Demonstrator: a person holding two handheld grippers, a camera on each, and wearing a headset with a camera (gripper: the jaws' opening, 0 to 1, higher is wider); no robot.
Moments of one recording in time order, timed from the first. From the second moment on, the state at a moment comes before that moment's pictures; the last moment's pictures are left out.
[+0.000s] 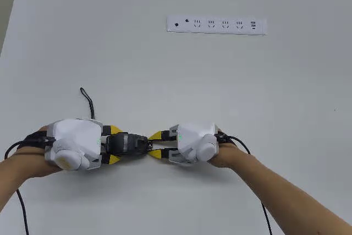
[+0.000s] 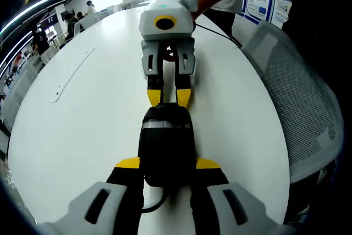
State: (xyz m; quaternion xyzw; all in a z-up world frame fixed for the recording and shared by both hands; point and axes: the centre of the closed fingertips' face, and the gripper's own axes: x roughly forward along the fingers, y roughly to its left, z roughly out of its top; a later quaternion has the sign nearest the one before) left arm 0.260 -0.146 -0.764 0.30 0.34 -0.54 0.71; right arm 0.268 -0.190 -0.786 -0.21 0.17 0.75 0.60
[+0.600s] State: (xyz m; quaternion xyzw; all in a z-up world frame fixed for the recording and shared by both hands) left arm 0.260 -0.147 -0.765 0.30 0.35 -0.54 0.71; right arm 0.269 -0.192 -0.787 -0.23 0.18 0.75 0.59
